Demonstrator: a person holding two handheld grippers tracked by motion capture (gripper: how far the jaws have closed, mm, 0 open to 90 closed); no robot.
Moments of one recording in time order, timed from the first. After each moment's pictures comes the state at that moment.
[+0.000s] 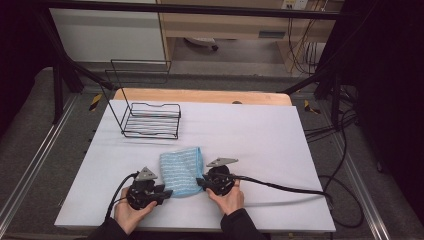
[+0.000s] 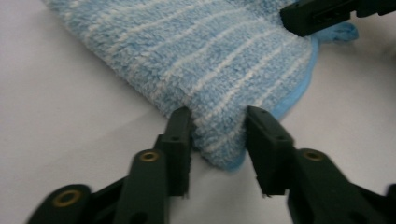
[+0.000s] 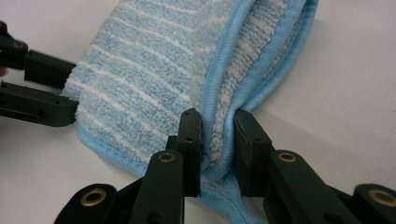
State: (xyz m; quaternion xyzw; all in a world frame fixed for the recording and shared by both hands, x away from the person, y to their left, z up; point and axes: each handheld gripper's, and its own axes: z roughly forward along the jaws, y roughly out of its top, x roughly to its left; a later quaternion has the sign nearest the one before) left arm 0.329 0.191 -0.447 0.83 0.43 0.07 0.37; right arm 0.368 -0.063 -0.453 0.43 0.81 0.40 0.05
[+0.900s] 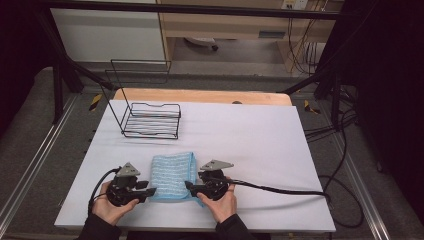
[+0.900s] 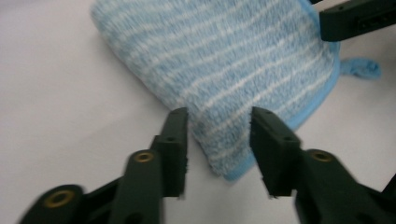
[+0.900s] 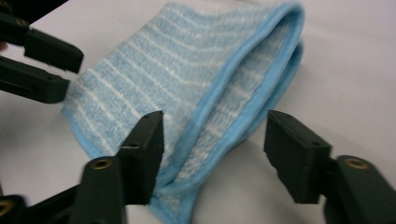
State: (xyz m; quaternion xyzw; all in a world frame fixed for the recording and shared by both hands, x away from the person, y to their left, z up) left arm 0.331 0.241 -0.413 0.83 0.42 0.09 0.36; right arm 0.355 -0.046 -0.440 0.41 0.79 0.44 0.08
